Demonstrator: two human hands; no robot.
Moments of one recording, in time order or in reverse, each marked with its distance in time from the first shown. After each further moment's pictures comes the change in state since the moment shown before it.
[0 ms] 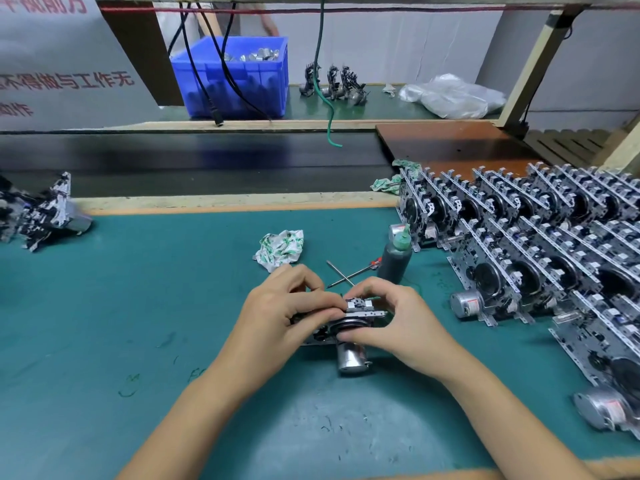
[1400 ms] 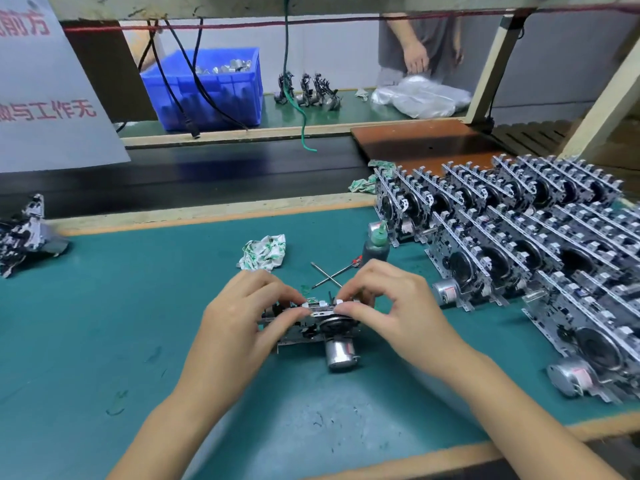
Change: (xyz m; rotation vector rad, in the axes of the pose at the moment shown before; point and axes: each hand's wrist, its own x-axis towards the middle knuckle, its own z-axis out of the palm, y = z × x) left_hand -0.009 0.009 -0.015 0.189 0.081 -0.015; right_hand -0.015 -0.021 -0.008 -0.249 0.185 -0.279
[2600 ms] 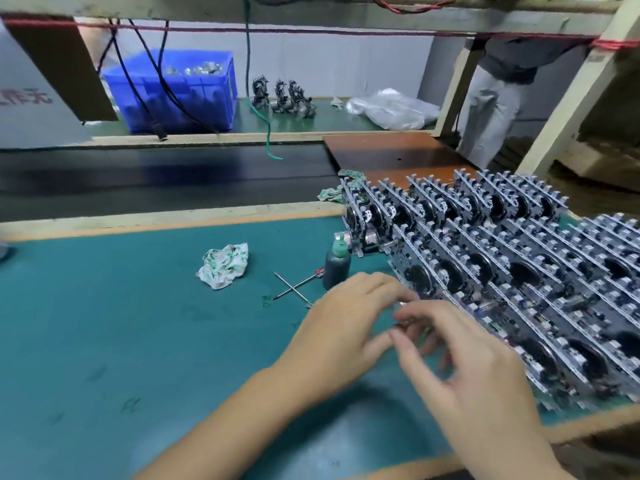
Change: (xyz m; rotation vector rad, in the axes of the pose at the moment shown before) left_hand 0.045 0.074 0.085 -0.301 -0.322 0.292; right_hand -0.065 -0.032 -0.054 -0.508 0.339 0.102
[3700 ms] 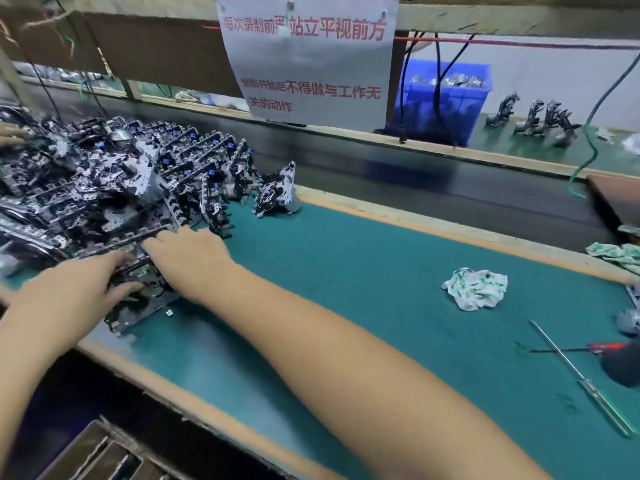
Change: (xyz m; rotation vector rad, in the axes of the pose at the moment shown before) left_hand -0.430 -0.111 -0.329 1.065 0.264 -1.248; right_hand 0.033 -0.391 0.312 -0.011 -0.503 -1.195
